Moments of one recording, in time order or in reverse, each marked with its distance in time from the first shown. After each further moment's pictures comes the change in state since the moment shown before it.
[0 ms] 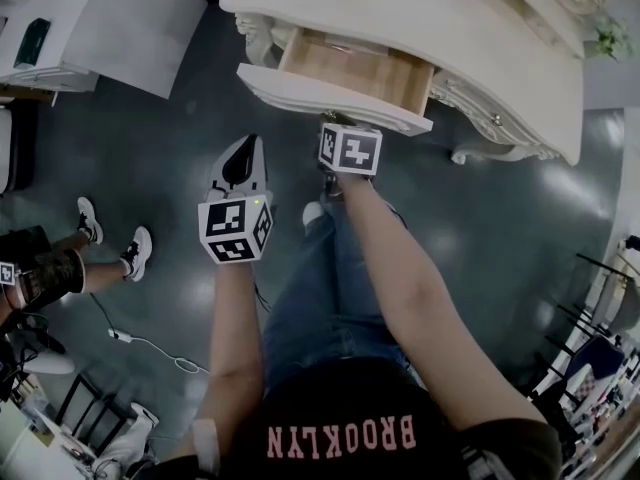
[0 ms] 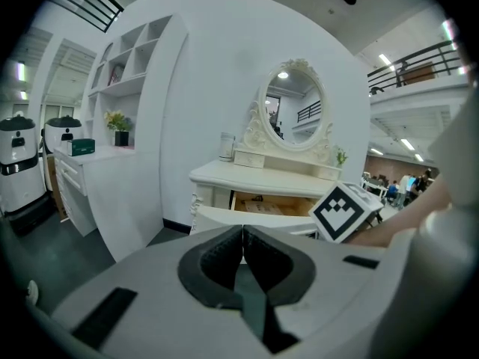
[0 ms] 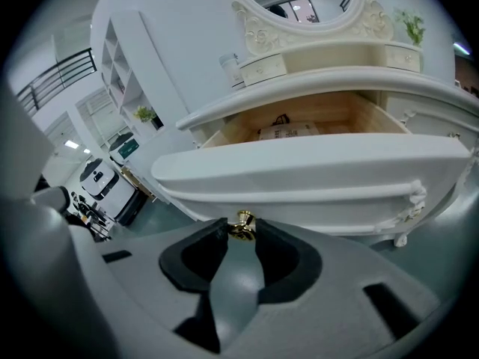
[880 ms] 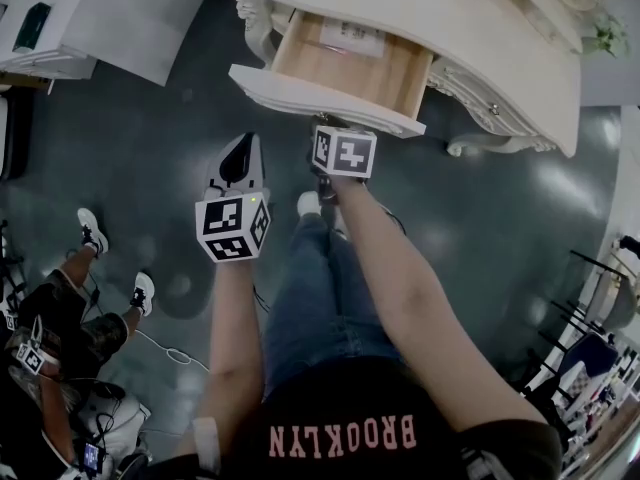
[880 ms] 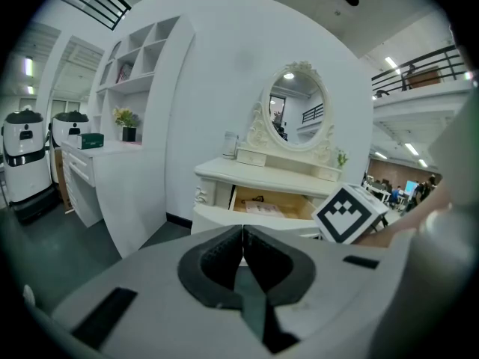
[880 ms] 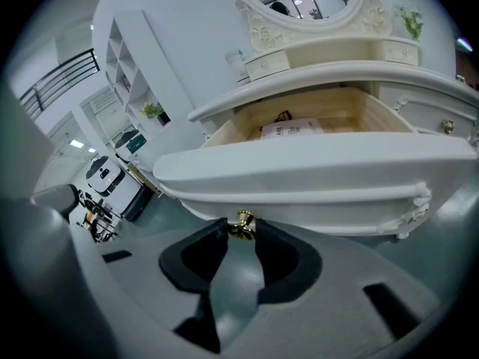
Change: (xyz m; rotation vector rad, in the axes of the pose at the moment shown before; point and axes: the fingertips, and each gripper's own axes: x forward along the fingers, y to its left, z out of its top) left arm -0.028 -0.006 -0.019 -0.040 0.007 0.022; right arm -0.019 0.016 -0.037 -0.003 0.027 0.034
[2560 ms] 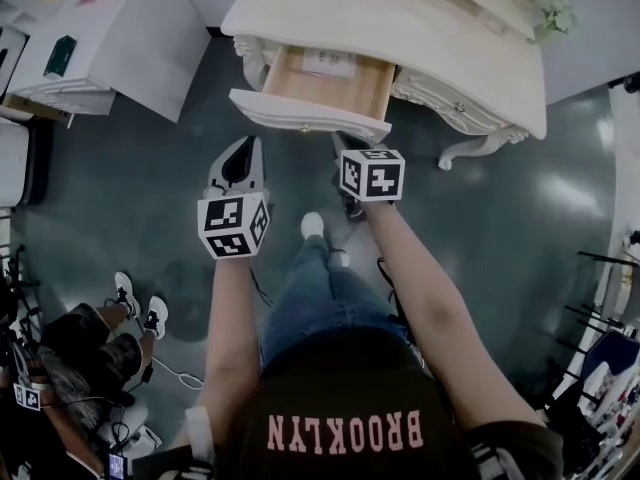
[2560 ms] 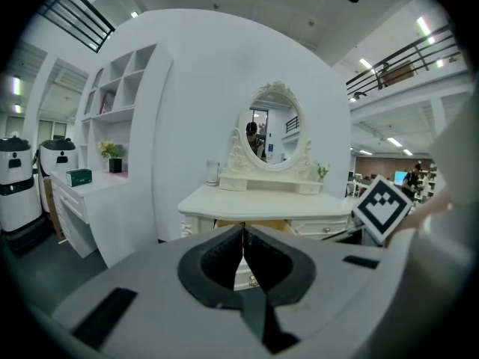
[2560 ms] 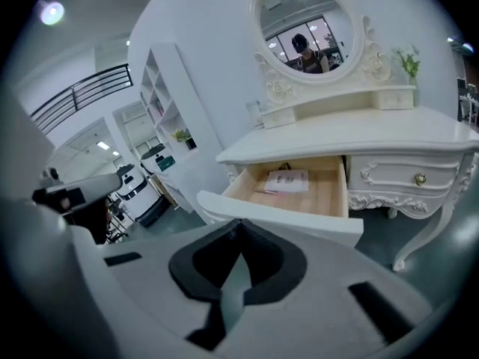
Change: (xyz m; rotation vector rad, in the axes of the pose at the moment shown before) left arm -0.067 -0.065 0.077 0.115 -0.118 -0.055; right arm -0.155 -0.006 0.034 -0.109 -0.194 0.115
